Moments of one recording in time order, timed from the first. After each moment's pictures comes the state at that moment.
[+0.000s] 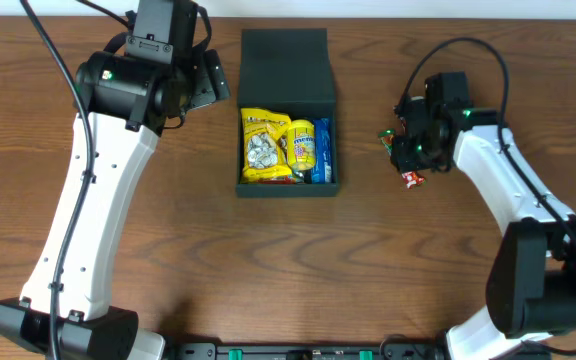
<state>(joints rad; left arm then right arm) -0.27 1.66 1.89 -1.23 -0.17 -0.51 0.08 1.77 1.22 -0.73 -0.13 -0.11</state>
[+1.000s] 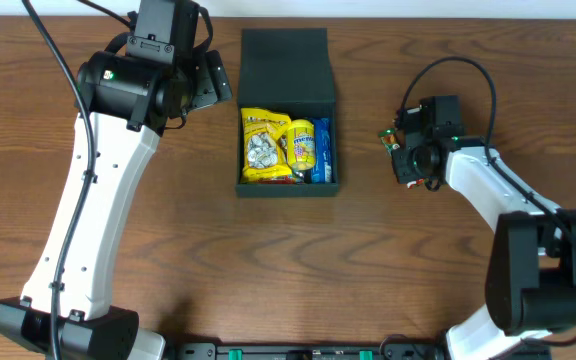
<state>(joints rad) -0.27 1.66 1.89 -1.23 -0.16 -0.51 0.08 1.79 1.04 -0.47 -0.01 -0.14</state>
